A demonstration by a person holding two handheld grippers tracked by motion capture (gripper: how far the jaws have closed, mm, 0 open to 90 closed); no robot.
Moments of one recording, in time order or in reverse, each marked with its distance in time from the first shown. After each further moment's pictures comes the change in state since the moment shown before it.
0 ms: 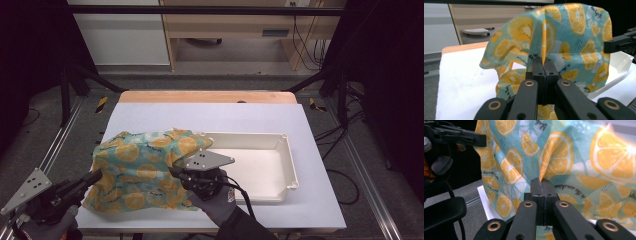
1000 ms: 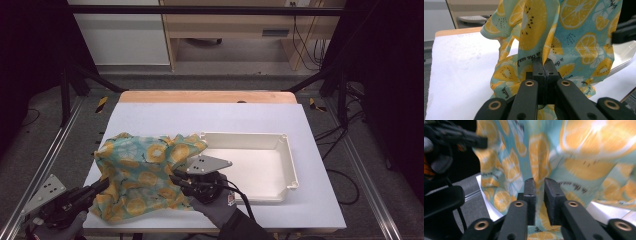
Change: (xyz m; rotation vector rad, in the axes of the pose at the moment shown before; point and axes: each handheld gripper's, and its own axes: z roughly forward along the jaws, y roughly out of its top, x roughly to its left) left arm 0.002 -0.025 0.011 0.076 -0.001 -0.012; right arm -0.004 -0.017 0.004 0.044 0.011 0.014
